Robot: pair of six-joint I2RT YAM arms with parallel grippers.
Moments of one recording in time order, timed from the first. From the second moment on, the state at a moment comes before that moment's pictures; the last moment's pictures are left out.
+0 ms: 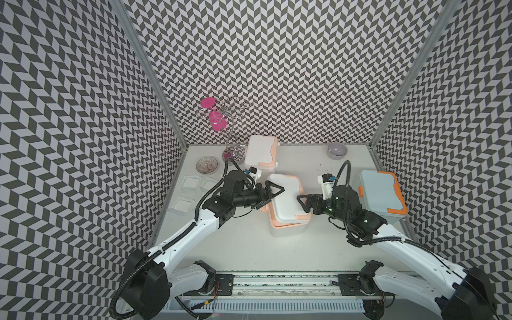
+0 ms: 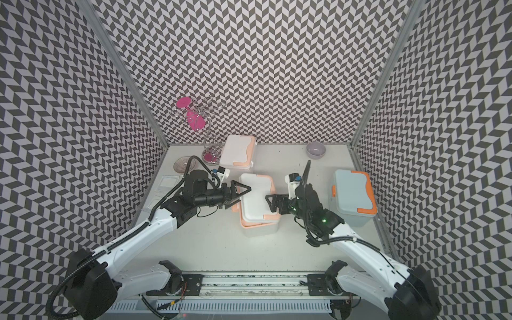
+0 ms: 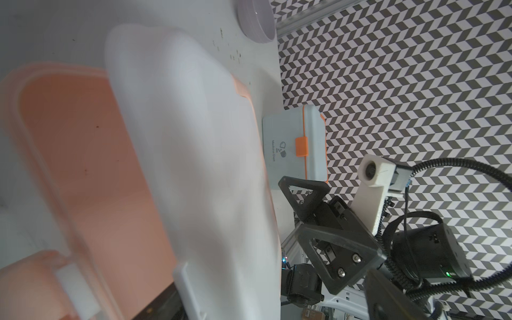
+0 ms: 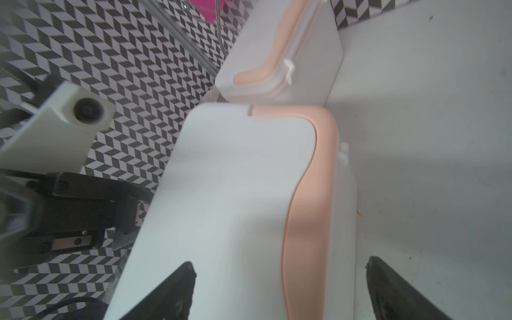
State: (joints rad) left arm -0.55 1.19 0.87 -0.09 0.63 -1.01; right arm 0.62 0.96 0.68 -0.15 -0.09 0.58
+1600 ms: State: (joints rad) left arm -0.82 1.62 1.38 -0.16 0.44 -0.92; right arm 0.62 0.65 0.69 -0.35 -0.06 0.48
